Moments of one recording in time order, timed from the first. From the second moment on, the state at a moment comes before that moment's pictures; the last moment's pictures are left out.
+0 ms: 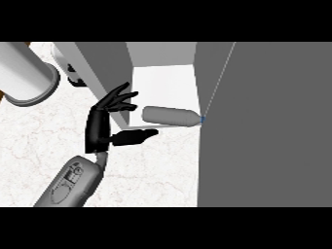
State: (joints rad) left arm -0.36 0.17 -0.36 -1.24 0.16 0.57 -0.30; right arm 0.50 -0.13 0.42 -2.07 -0.22 0.08 -0.24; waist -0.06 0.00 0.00
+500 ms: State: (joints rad) left arm -0.37 0.14 -0.30 -1.19 0.29 0.35 -0.42; right arm 0.54 -0.14 0.42 -2.11 -0.21 0.05 -0.24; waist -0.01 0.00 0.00
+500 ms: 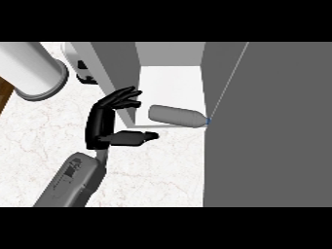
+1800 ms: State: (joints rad) left arm 0.03 0.13 -0.45 -1.95 0.31 0.30 -0.17; right arm 0.59 -0.23 0.48 -2.18 -0.13 0.03 -0.23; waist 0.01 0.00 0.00
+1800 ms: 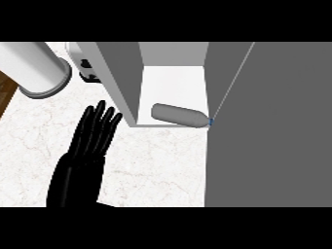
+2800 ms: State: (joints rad) left arm 0.54 0.34 -0.23 -2.28 0.53 0.08 -0.34; right arm 0.48 -0.39 0.59 -2.31 0.10 0.14 -0.01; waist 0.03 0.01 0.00
